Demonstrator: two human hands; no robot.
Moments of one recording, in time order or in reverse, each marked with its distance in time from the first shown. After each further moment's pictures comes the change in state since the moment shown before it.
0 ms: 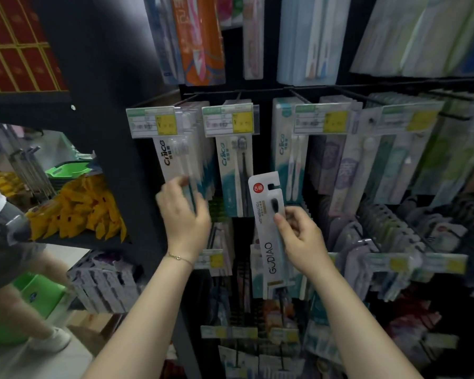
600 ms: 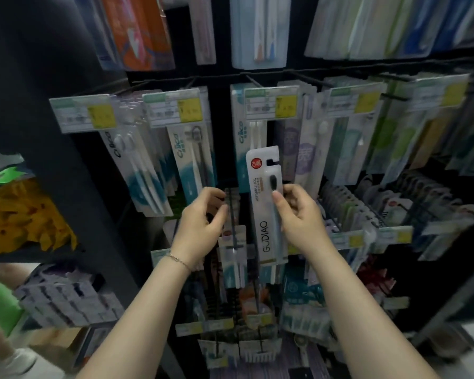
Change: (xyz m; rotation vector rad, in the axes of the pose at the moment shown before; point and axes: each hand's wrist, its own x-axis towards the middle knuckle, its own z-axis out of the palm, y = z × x) left_hand -0.030 0.040 0.042 -0.280 -0.611 -0.050; right_hand 0.003 -0.006 -0.053 0.036 0.123 0.012
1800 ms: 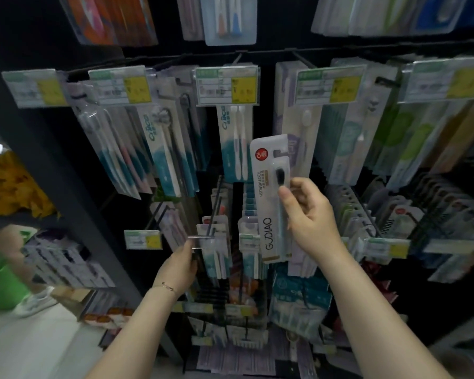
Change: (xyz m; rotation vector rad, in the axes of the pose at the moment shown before) left_hand -0.076 -0.113 0.076 0.551 -0.325 -0.460; right_hand 0.013 0.011 -0.072 0.085 -0.148 -0.129
